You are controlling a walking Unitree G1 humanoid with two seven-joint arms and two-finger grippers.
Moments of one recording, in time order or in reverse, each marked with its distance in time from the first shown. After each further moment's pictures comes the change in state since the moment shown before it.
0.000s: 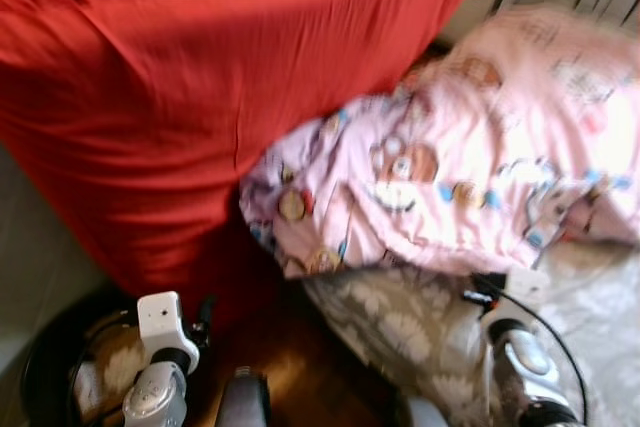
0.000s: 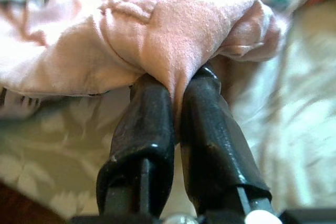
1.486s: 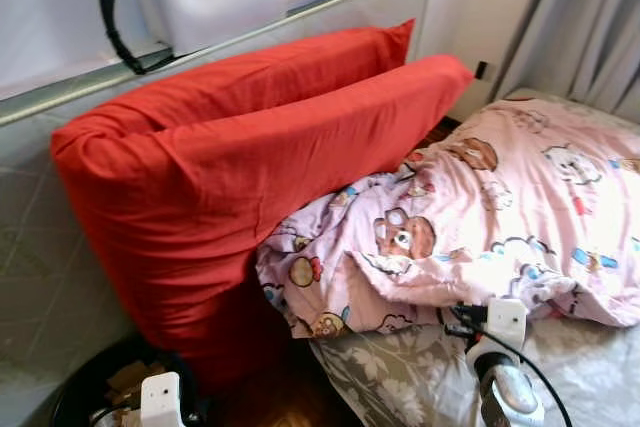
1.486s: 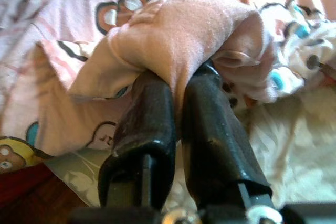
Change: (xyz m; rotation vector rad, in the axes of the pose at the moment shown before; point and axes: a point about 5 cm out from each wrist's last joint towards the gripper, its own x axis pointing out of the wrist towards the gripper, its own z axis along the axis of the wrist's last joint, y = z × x) left arm -0.049 0.030 -0.095 0.028 0.469 0.095; right arm -0.024 0.010 -0.040 -0.062 0.040 0.024
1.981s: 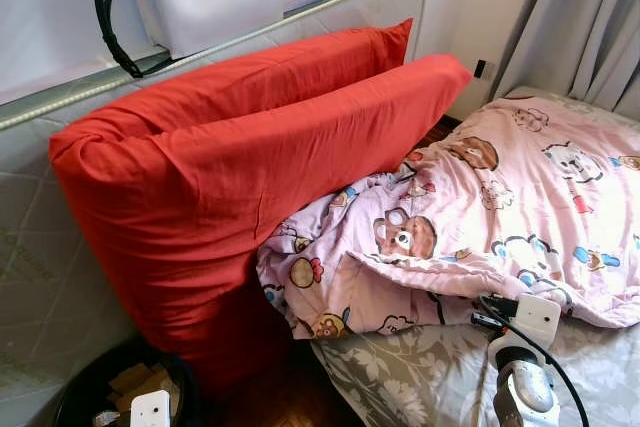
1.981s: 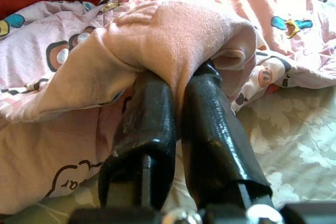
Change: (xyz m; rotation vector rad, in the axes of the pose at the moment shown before) left arm -0.005 0.010 -0.014 -0.009 0.068 0.029; right arm 0.001 -0.018 0.016 0.028 -0.100 -0.143
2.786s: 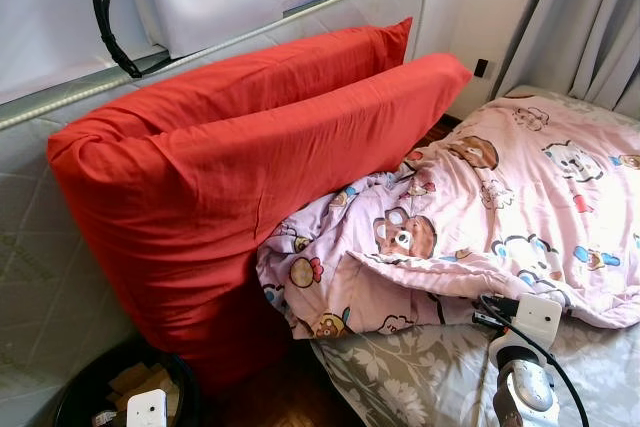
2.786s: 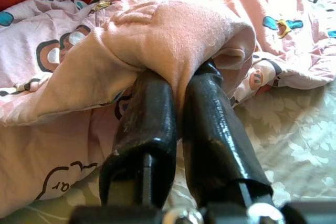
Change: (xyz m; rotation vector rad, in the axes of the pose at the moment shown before) left arm 0.001 0.004 0.002 -0.009 0.007 0.012; right arm 0.000 0.000 0.001 -0.022 -0.003 -0.024
